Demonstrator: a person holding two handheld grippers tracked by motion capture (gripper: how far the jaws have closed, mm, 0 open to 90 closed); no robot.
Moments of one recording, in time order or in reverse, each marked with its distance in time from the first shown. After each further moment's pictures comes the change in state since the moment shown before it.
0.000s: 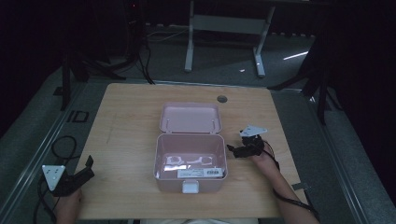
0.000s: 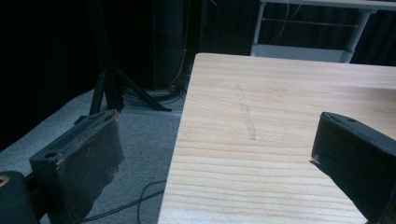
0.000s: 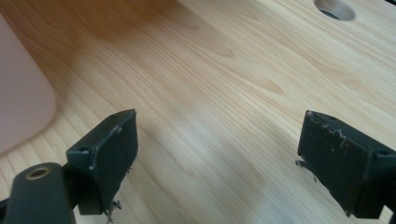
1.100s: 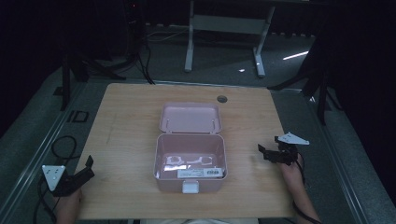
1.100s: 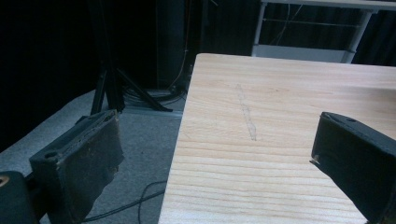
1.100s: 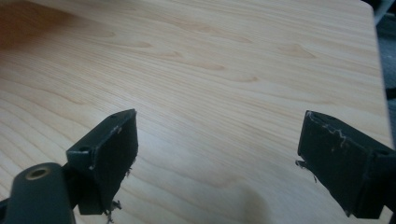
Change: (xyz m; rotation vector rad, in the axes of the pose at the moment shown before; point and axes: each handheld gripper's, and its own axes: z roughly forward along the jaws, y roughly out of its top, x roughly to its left) left arm 0.000 0.000 0.000 -0.001 0.004 -0.002; right arm -0.045 -0.066 -0.076 -0.096 -0.202 0.290
